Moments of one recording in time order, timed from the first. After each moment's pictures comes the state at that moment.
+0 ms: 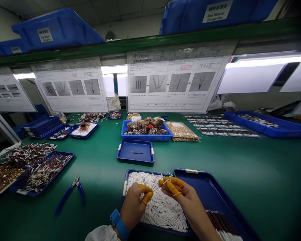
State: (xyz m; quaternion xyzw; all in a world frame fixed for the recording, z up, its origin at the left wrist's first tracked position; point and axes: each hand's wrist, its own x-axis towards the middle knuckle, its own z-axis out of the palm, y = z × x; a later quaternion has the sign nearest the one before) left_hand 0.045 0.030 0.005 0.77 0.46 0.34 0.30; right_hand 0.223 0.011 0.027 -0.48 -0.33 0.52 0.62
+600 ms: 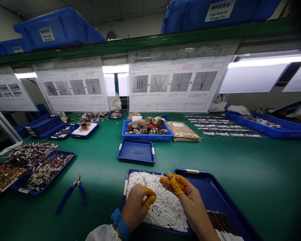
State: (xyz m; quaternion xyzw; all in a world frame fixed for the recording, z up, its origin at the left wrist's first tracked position) left_hand 0.047 0.027 0.005 0.78 0.46 0.32 0.30; right_hand 0.220 0.011 0.026 -0.46 -0.34 0.49 0.65
